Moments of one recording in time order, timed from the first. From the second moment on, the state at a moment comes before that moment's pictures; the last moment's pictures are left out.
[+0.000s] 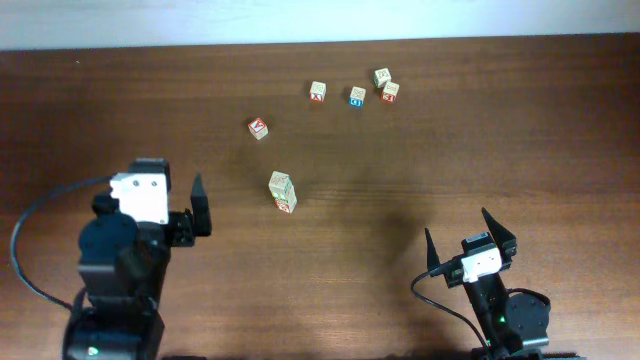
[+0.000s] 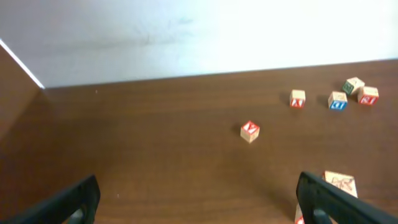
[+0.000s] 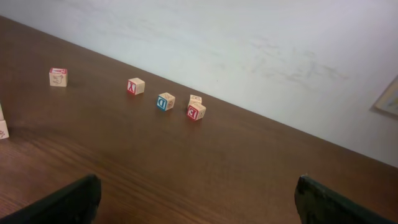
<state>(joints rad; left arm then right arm) -0.05 0.69 0.83 -0.50 -0.09 0.06 0.09 0.01 0.01 -0.06 -0.15 -0.29</state>
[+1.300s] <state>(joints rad) -0.05 0.02 0.02 0.04 -0.06 0.11 0.09 0.01 0.01 -0.06 -0.15 -0.29</state>
